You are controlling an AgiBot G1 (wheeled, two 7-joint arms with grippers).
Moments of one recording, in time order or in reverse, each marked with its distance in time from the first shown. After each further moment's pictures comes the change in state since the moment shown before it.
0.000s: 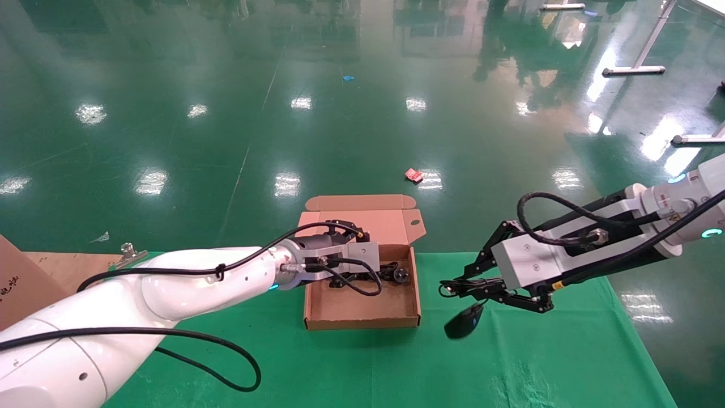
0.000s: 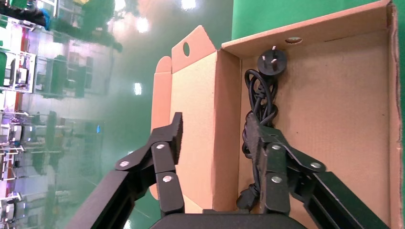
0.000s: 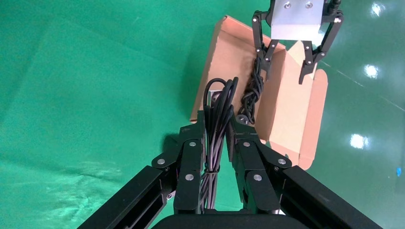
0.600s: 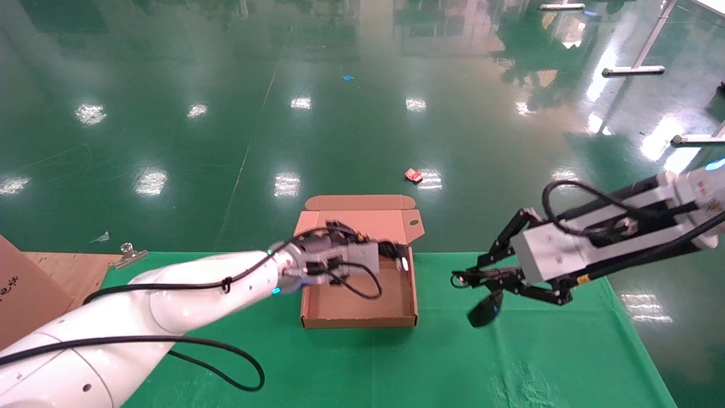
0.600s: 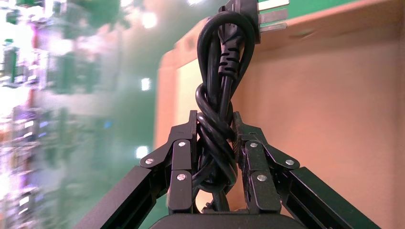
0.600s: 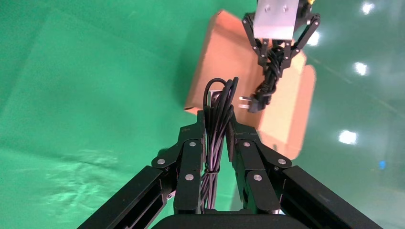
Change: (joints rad) left arm 0.020 0.002 -0.072 -0.021 0.173 -0.006 -0.042; right arm 0.018 0.060 0.013 0.086 0.006 -0.017 0.043
